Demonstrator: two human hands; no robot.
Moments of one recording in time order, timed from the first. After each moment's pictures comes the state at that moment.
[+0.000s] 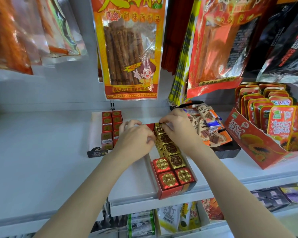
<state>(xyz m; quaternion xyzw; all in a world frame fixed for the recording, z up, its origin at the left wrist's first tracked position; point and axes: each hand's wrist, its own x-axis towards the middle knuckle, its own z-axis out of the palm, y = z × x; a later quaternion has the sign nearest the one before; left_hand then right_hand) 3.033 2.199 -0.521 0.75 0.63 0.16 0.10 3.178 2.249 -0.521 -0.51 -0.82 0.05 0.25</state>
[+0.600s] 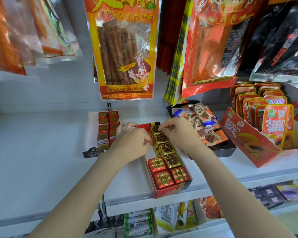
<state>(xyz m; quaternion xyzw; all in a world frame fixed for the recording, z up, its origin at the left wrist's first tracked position) 3.036 2.198 -0.518 0.76 0.63 0.10 0.13 3.187 2.235 -0.508 -0.54 -0.77 0.21 0.26</state>
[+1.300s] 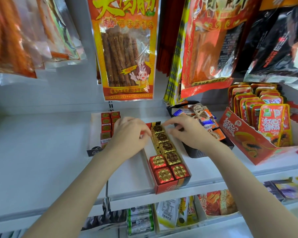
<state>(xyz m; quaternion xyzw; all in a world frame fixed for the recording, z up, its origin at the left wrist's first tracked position) 3.027 2.182 -0.499 0.74 0.62 0.22 0.10 3.211 2.227 -0.492 -0.50 -0.82 0.20 0.17</state>
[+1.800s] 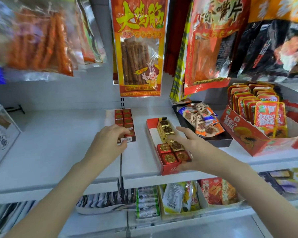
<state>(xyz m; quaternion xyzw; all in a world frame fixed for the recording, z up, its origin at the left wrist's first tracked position) 2.974 2.115 -0.505 0.69 0.68 0.25 0.08 3.224 2.142 -0.486 -0.45 -0.88 0.15 0.00</state>
